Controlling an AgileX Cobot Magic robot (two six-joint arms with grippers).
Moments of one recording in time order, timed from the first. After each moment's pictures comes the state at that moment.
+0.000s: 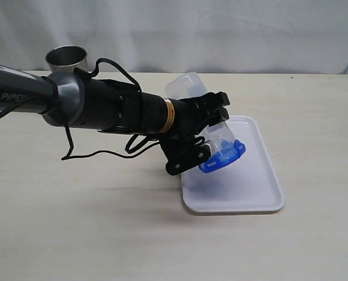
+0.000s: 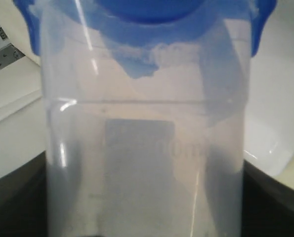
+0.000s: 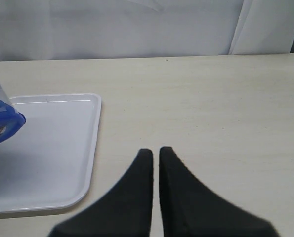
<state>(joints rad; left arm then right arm) -0.71 2.07 -1.28 1.12 -0.16 1.14 -0.08 0.00 0.00 -0.01 0.34 -0.01</state>
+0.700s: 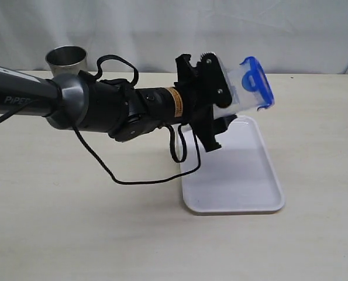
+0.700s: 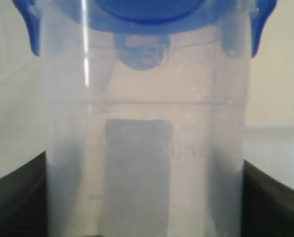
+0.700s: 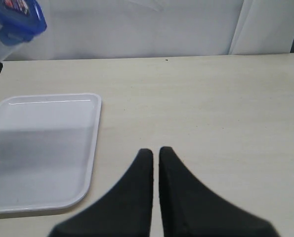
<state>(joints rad) -0.73 2.07 -1.28 0.46 -0.35 0.24 -0.08 0.00 0.00 -0.01 0.34 -0.01</state>
